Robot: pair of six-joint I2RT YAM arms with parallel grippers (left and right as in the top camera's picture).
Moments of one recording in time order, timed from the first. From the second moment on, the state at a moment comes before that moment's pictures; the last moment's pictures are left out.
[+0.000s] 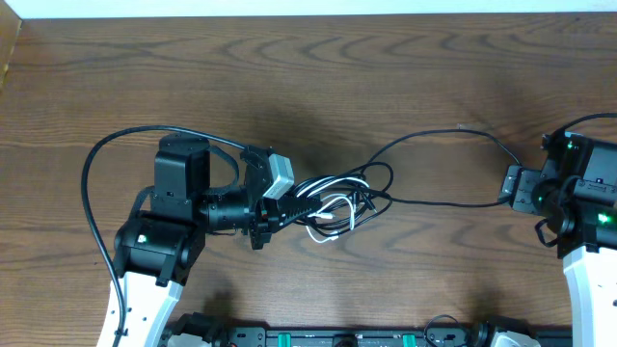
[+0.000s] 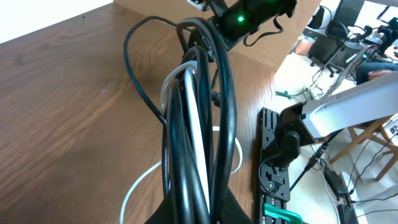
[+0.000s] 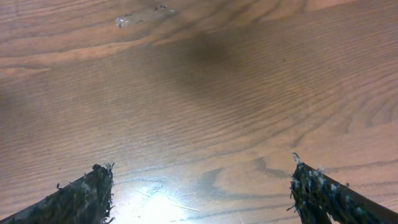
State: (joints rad) left arm -0.22 0.98 0.94 -0.66 1.12 0.35; right arm -0.22 1.07 0.92 -0.84 0.05 0.02
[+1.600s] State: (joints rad) left arm -0.22 0.98 0.94 -0.72 0.90 0.25; right arm -0.29 1.07 0.92 -0.96 -0.01 0.07
